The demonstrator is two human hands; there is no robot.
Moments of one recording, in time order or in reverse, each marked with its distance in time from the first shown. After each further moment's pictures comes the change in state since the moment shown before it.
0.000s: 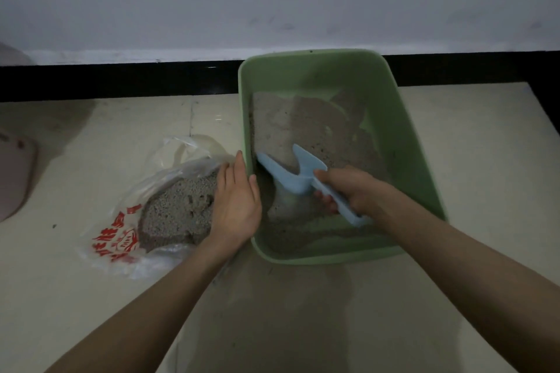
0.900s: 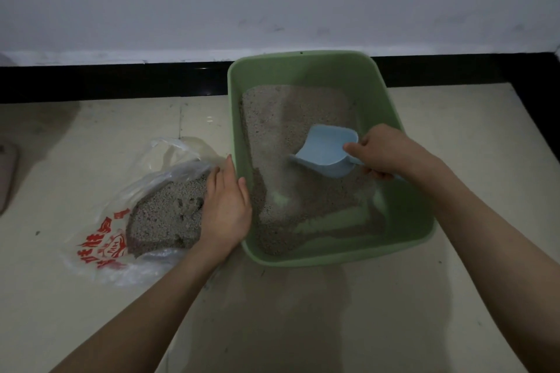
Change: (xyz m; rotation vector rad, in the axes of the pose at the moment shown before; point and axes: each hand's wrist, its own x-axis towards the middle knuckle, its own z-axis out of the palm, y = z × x) left_hand 0.002 -0.004 0.003 -0.058 0.018 0.023; right_hand -0.051 -0.042 -0.050 -0.876 0.417 -0.267
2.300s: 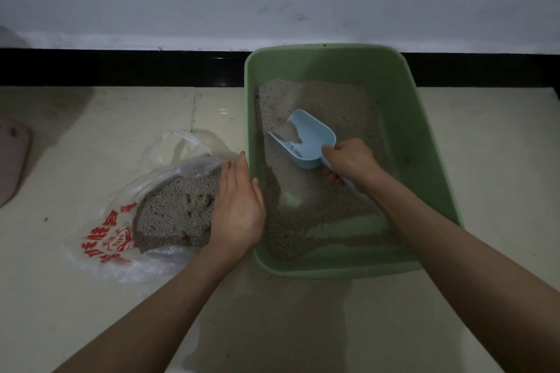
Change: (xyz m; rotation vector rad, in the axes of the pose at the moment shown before) left_hand -0.001 0.004 0.004 0.052 0.022 -0.040; right_hand 0.056 -0.024 0.072 0.455 0.013 0.032
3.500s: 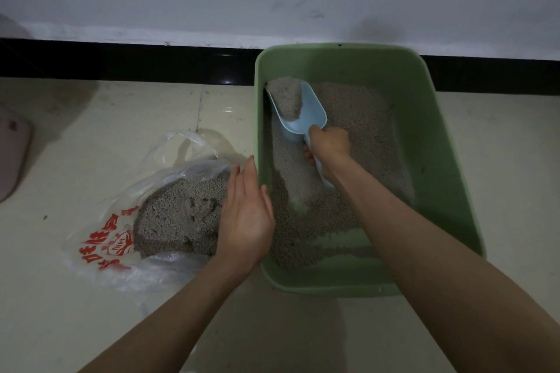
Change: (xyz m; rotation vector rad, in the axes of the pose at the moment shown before) left_hand -0.002 0.004 0.002 -0.061 0.017 -0.008; right_hand 0.038 -0.034 0.047 0.383 0.127 0.087
